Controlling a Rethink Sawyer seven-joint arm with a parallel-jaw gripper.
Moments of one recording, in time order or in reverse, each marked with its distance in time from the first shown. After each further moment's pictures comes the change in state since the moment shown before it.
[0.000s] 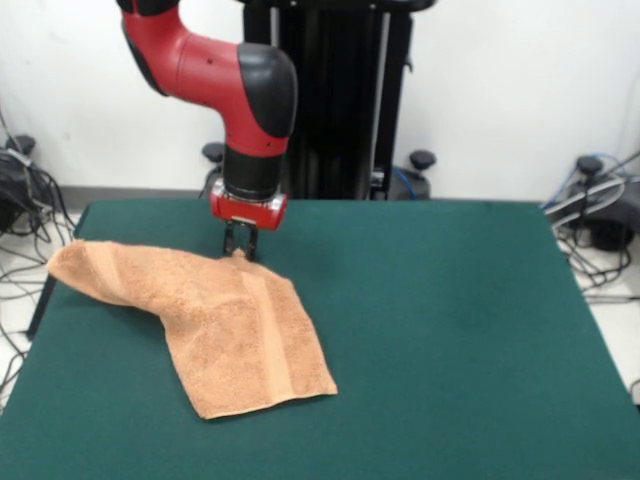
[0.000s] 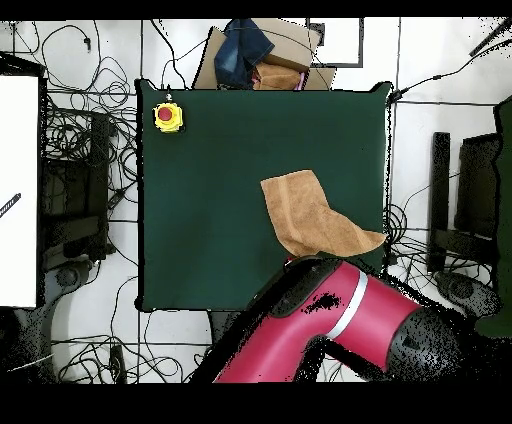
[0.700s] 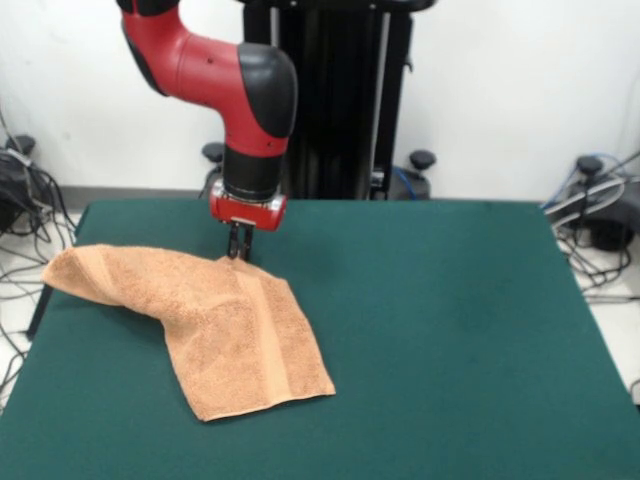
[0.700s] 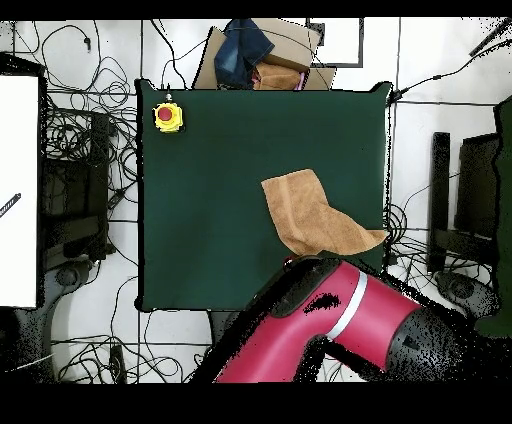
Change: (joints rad) arm 0.001 0.002 0.000 0.000 -0.003 -0.013 0.000
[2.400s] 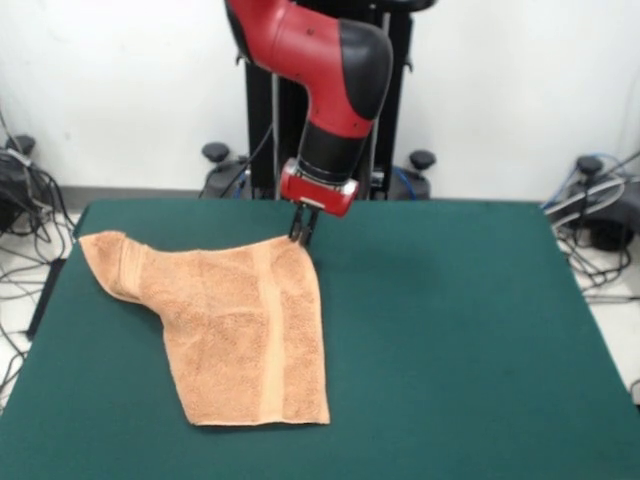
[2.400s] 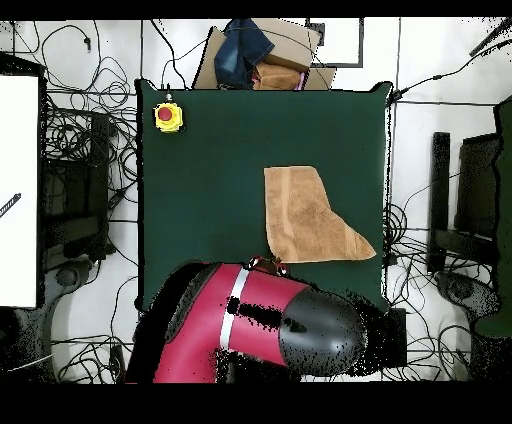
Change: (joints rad) arm 0.294 -0.078 -0.015 0.207 0.351 -0.115 0.033
